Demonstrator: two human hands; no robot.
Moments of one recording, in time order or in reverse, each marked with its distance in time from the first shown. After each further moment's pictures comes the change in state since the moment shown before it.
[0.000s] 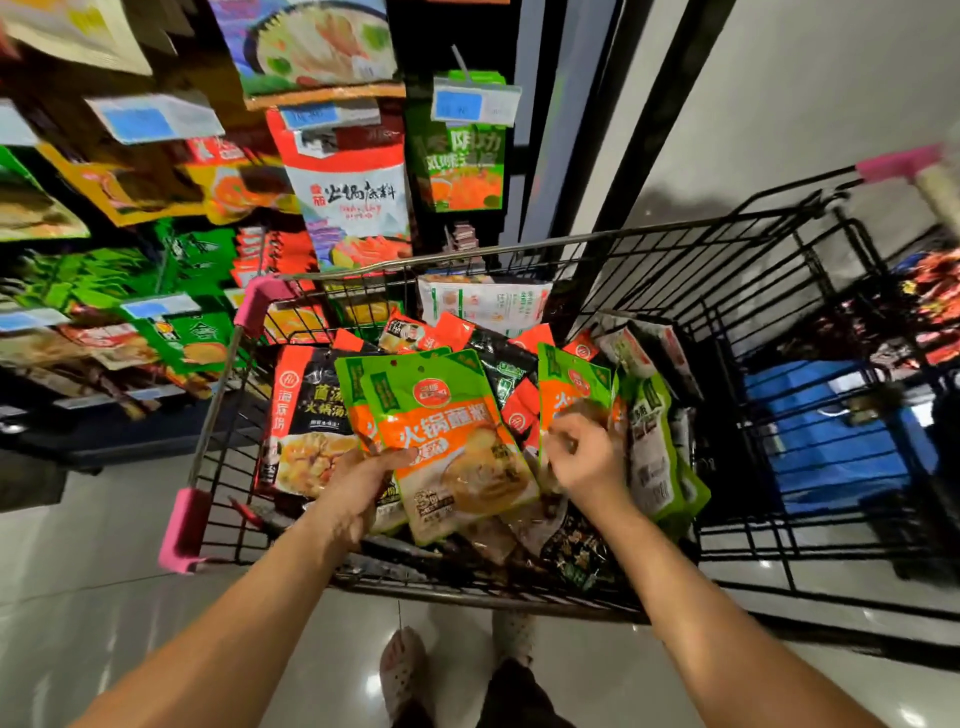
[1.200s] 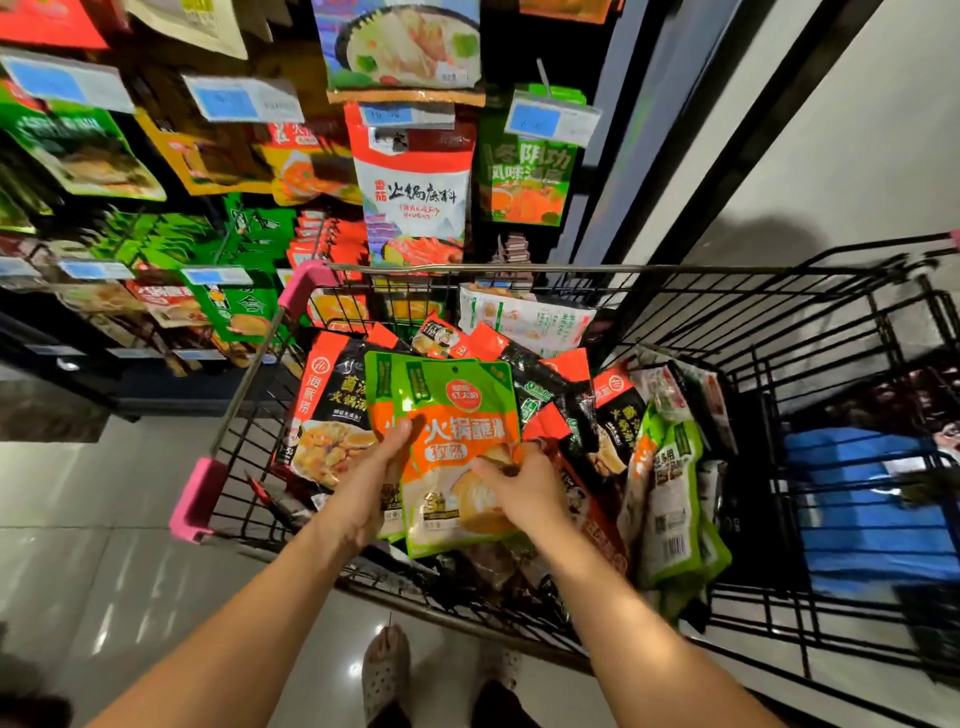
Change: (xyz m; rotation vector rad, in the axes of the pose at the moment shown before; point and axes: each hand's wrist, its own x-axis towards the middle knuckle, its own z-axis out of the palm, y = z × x) left_hand -0.019 0.004 0.002 -0.135 -0.076 0.067; right_hand 0.007 -0.046 0.065 0.002 -0.252 0.203
